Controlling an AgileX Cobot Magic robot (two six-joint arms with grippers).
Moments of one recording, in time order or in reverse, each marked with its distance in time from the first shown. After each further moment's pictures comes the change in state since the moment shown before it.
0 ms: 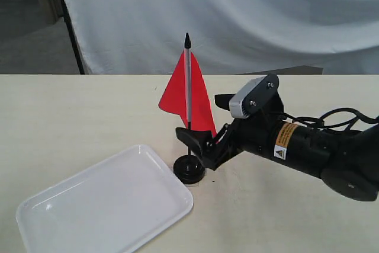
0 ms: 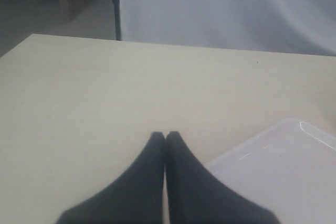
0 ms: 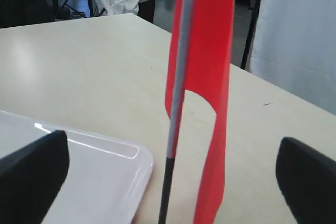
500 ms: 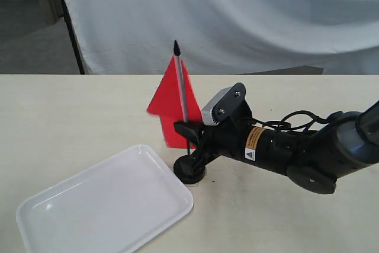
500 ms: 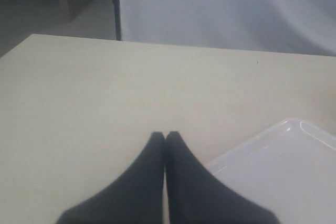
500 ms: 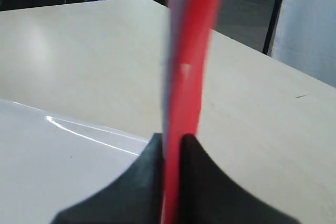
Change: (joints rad) left arm 0.000 0.000 0.000 0.000 0.000 0.000; right arm 0.064 0.175 -0.145 0.007 0.013 -0.009
